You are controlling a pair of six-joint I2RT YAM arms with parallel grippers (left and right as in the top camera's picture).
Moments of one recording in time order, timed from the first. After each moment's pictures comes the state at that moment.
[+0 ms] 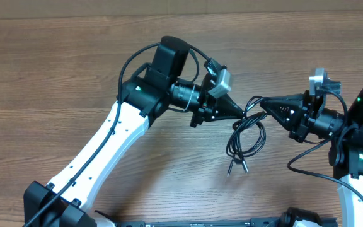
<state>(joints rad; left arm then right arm) -0.55 1.59 1.42 -0.48 1.28 0.34 -0.24 0.98 0.87 -0.29 -1.36 0.07</state>
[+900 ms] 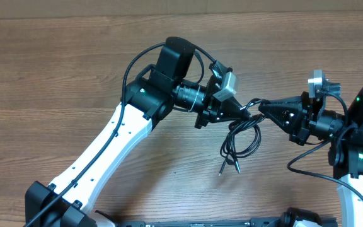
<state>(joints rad) -0.58 1.59 1.42 -0.42 1.26 0.34 -0.23 0.98 0.87 -0.29 -1.43 0.07</state>
